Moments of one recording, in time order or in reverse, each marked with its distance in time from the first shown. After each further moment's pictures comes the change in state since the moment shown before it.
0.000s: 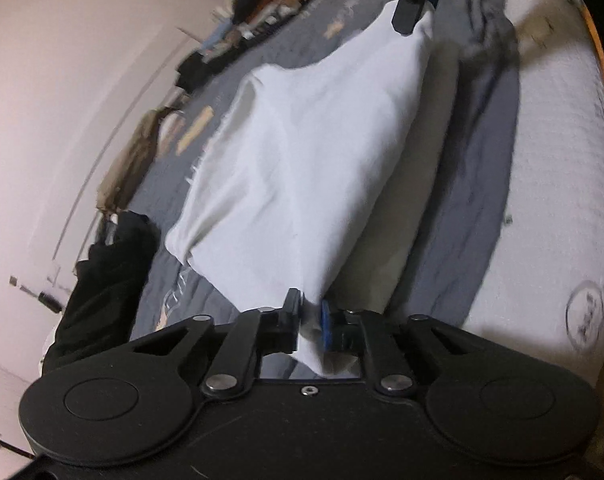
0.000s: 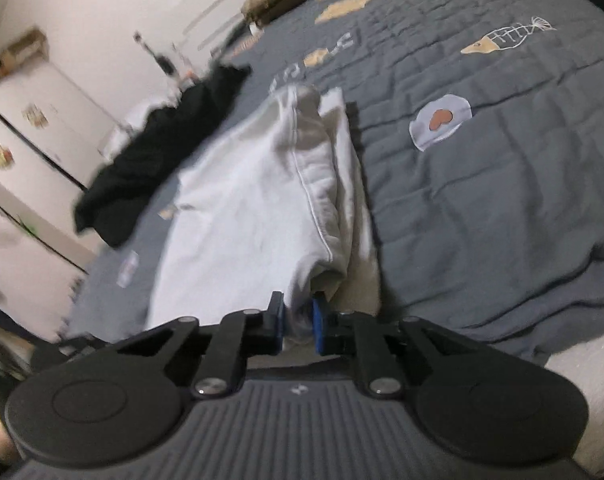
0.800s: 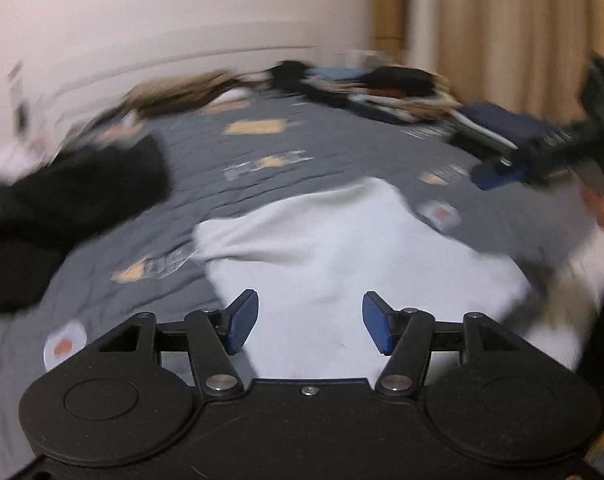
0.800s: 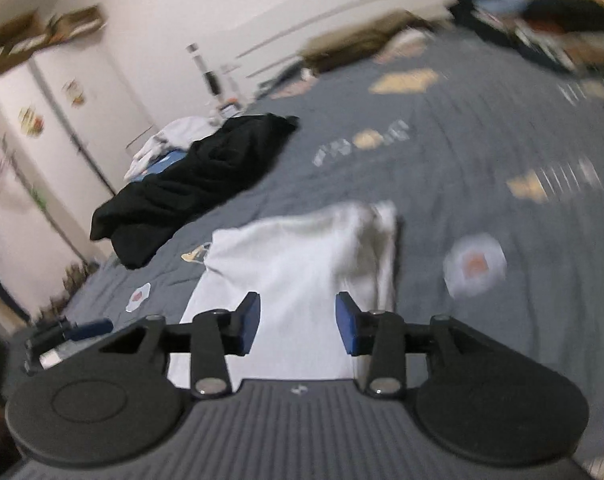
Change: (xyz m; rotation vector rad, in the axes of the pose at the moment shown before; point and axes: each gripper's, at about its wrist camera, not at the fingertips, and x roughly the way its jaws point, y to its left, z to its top) left arm -0.017 0.137 -0.020 -0.863 -0.118 -0.212; right arm 0.006 0.066 0.075 -0.340 -0.107 -0.020
